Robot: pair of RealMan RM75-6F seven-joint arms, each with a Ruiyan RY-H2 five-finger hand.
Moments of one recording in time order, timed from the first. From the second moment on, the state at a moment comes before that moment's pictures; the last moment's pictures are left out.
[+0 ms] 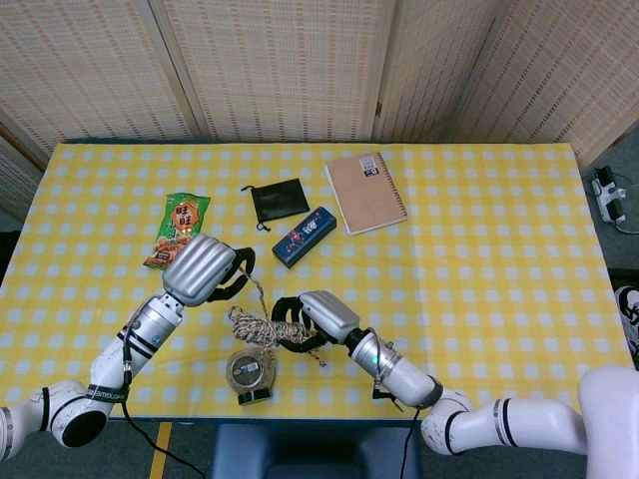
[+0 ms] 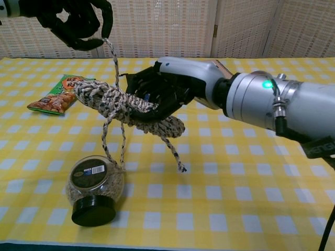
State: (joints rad) left arm -0.79 -1.14 -0.27 -1.88 1.25 0.97 0.27; right arm 0.86 -1.61 0.25 -1.69 -1.14 0.83 0.21
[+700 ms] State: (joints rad) left arm -0.60 -1.05 -0.10 -1.86 1.51 1.13 -0.04; right arm 0.85 -1.96 0.46 -1.33 -1.09 1.04 0.44
